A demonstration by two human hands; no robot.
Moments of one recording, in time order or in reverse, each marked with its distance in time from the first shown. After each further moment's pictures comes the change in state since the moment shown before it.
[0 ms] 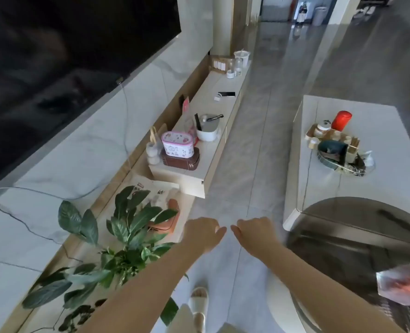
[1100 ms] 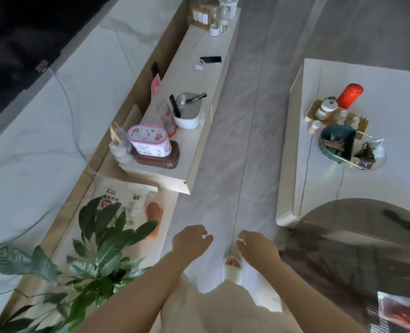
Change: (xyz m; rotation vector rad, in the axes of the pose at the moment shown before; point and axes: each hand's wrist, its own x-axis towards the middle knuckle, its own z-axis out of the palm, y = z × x) left_hand 0.195 -0.012 0.030 -0.281 -0.294 -0.258; right_hand 0.146 0.099 0.062 0.422 -0.422 0.317
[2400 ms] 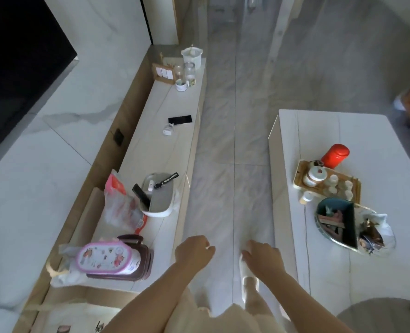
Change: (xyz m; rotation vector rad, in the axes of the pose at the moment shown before) left_hand 0.320 0.198 -0.206 0.129 0.000 0.129; right_hand 0.311 0.030 -0.245 -0.004 0.170 0.135
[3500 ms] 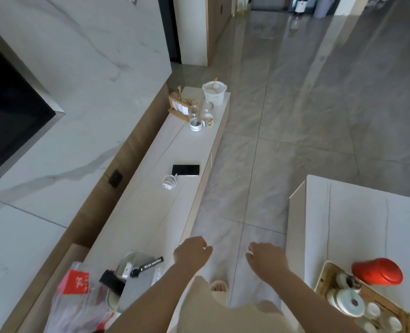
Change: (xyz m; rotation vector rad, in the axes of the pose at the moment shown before) left_hand 0.319 0.121 -0.189 -0.196 0.117 -0.200; right_hand 0.367 -0.001 -0.222 -0.209 -0.083 -0.224
